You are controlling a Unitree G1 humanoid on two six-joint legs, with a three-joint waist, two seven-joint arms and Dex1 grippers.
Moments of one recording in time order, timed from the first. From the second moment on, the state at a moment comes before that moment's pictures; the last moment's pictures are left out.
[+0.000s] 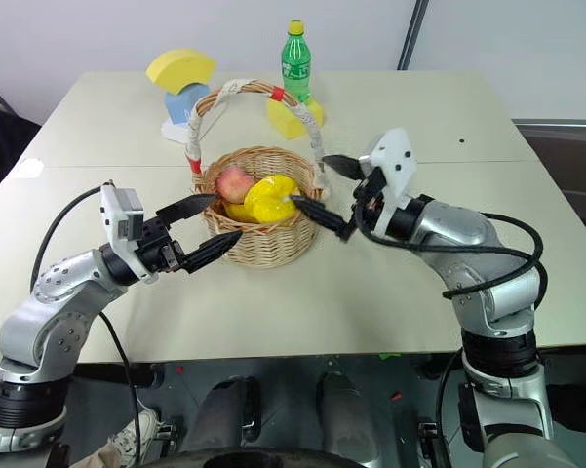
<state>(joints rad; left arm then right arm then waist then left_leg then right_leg) -0.17 0.53 0.13 -0.43 -0.65 0.45 -0.75 -0.49 -0.49 -0.08 -0.38 0.54 0.72 0.60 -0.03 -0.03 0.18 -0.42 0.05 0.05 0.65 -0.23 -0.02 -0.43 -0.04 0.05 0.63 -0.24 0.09</state>
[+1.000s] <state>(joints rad) -0.33 0.45 0.00 -0.30 -0.60 0.42 -0.81 -0.45 -0.54 -0.38 -0.05 0.29 0.41 0.28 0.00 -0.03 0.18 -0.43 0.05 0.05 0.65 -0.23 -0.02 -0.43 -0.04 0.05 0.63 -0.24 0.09</state>
